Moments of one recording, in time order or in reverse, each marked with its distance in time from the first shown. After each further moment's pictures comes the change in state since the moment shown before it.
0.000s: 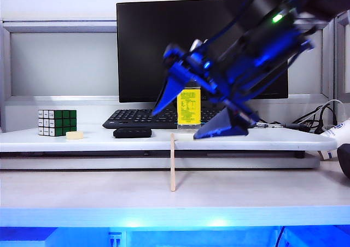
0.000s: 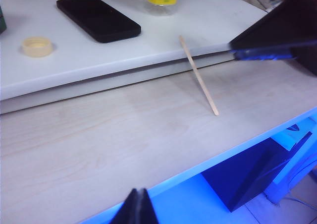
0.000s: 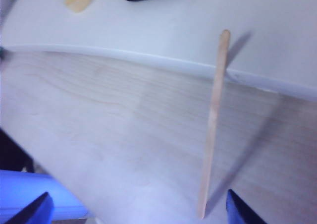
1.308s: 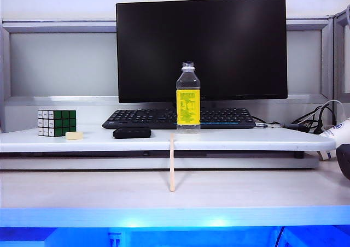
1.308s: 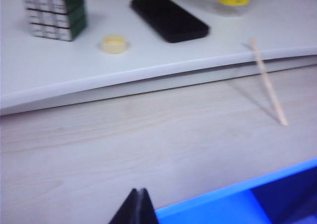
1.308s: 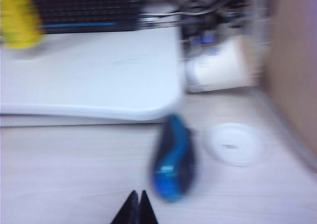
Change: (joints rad) left arm 0.007 0.000 -0.002 0.002 -0.198 0.001; right arm -0.560 -1.600 -0.835 -0.333 0.202 -0.412
